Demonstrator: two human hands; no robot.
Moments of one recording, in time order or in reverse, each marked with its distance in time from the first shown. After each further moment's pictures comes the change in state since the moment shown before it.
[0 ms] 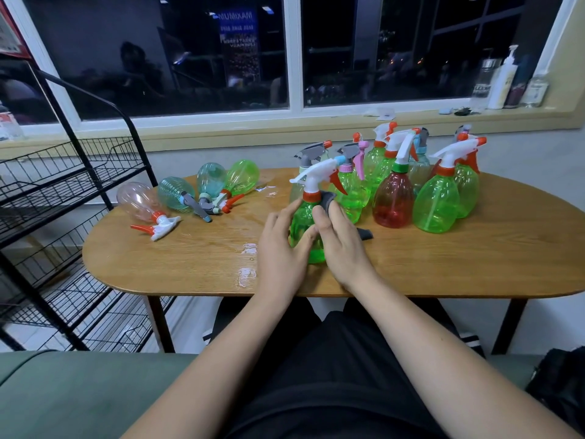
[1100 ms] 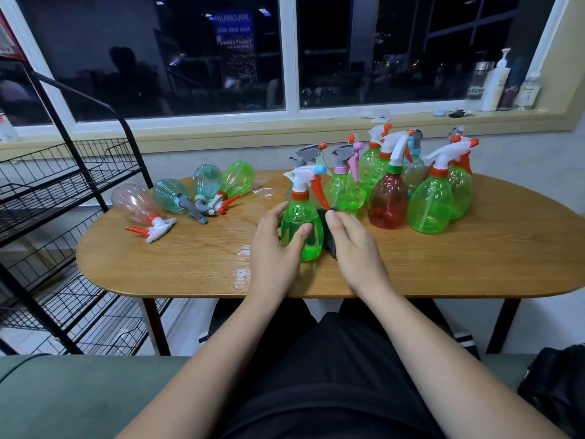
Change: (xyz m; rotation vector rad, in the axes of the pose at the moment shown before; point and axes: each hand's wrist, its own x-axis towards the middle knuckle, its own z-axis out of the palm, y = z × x) left_hand 0.003 -0.005 0.000 -0.031 0.003 -0.127; right_hand -0.012 0.002 -0.024 -0.033 0.056 0.174
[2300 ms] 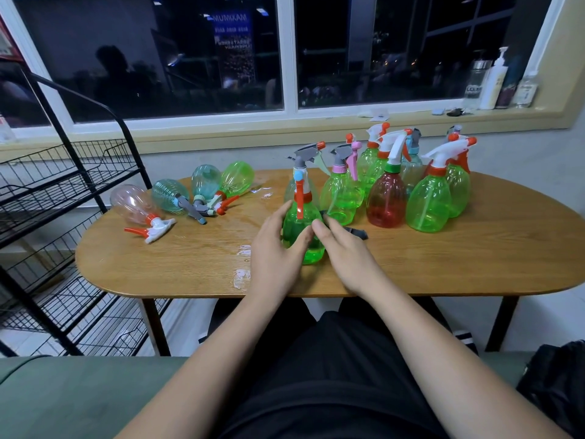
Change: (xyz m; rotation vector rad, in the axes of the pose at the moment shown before) left_hand -0.002 0.005 -0.001 0.012 -0.066 0.009; right_hand -0.004 -0.013 -0.007 -0.075 -0.282 0.078
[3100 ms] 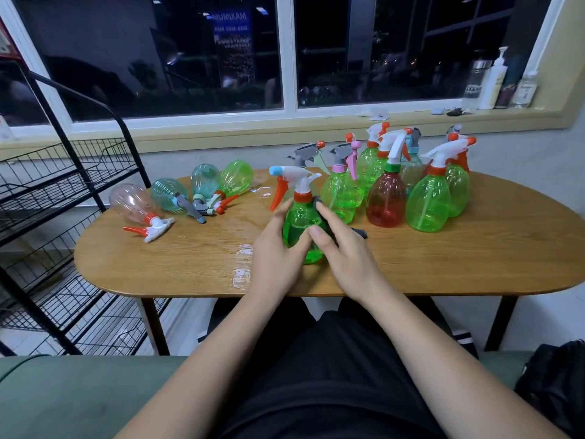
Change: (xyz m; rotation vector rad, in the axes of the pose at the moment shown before) left_hand -0.002 0.006 -0.002 -0.023 -0.044 0.008; right_hand -0.007 0.003 0.004 -0.023 0.061 -0.151
